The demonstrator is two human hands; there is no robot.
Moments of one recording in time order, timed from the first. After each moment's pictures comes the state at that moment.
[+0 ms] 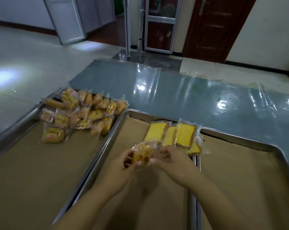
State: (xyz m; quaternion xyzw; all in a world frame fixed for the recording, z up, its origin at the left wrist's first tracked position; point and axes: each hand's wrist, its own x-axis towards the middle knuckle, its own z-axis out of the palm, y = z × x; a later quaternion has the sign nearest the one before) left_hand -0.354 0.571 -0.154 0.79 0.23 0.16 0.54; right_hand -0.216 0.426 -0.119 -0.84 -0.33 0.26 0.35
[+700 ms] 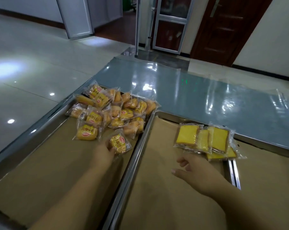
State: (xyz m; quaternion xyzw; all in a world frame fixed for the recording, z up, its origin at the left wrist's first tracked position) left_hand -0.415 0.754 -0.226 0.75 0.48 0.15 0.43; right_hand -0.279 0.489 -0.112 -0.89 -0.35 0.22 0.19
